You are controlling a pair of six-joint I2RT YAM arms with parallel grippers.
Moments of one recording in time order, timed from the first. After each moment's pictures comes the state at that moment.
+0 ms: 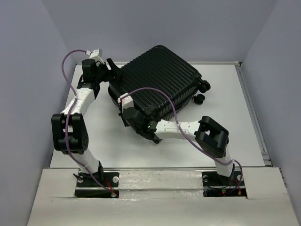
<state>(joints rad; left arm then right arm) -0.03 1.68 1.26 0.06 0.36 -0.42 1.16 1.98 1.39 0.23 0.47 0.24</state>
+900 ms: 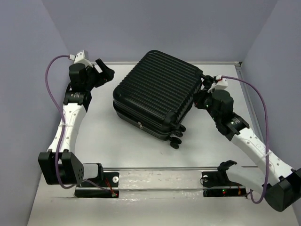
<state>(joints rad) -0.04 1.25 1.15 -0.20 0.18 -0.48 0.56 0.98 0.89 -0.11 0.23 0.48</state>
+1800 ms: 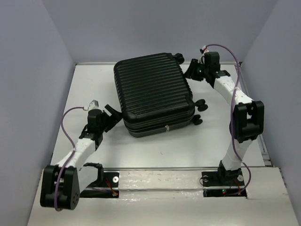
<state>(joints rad) -0.11 1.12 0.41 0.16 0.11 -0.84 0.18 1.82 1.48 -0.25 -0.26 0.40</state>
